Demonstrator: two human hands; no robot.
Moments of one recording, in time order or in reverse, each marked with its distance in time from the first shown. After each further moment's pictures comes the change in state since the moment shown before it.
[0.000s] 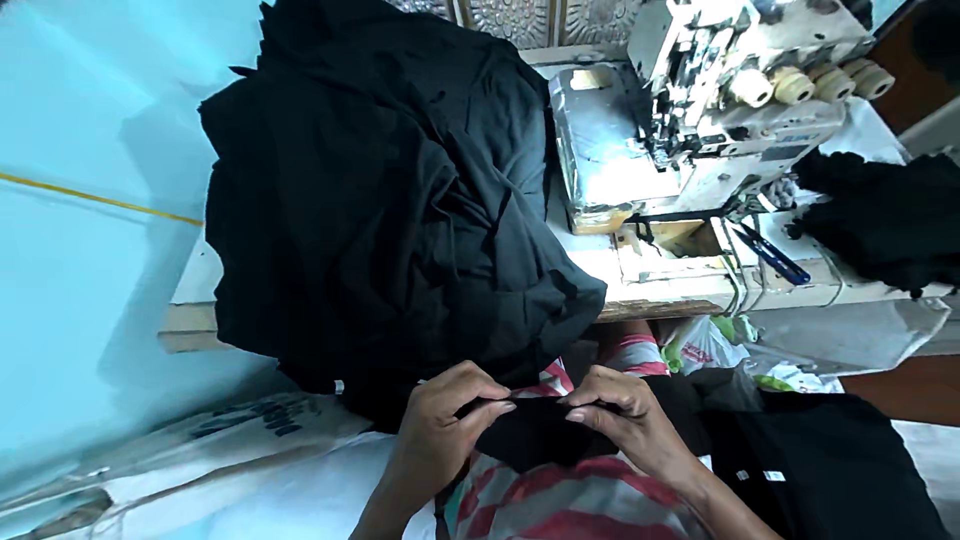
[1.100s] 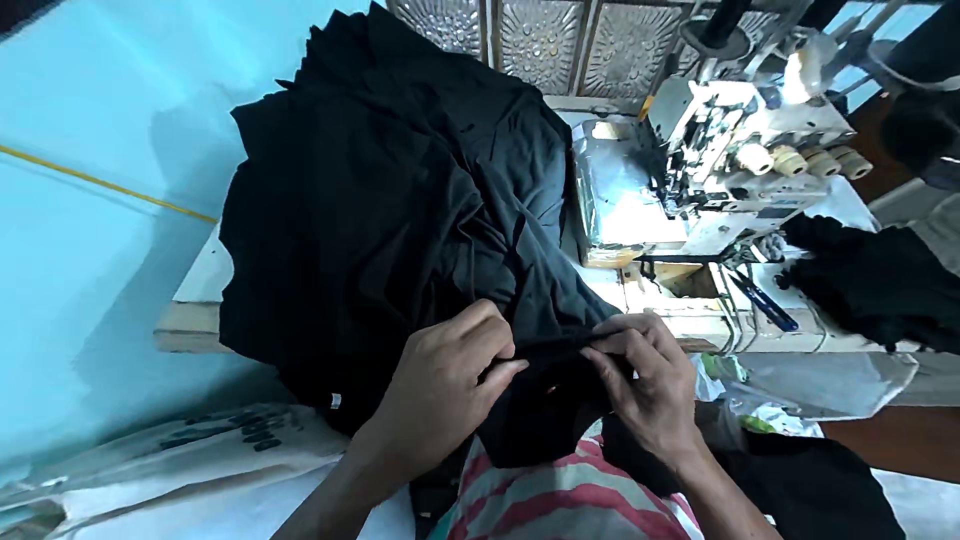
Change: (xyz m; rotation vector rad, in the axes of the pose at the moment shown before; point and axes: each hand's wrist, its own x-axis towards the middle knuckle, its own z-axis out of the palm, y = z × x) left_hand 0.073 0.032 -0.032 0.455 0.000 0.270; right_hand 0.072 -0.030 -0.009 -0.665 0.275 -0.439
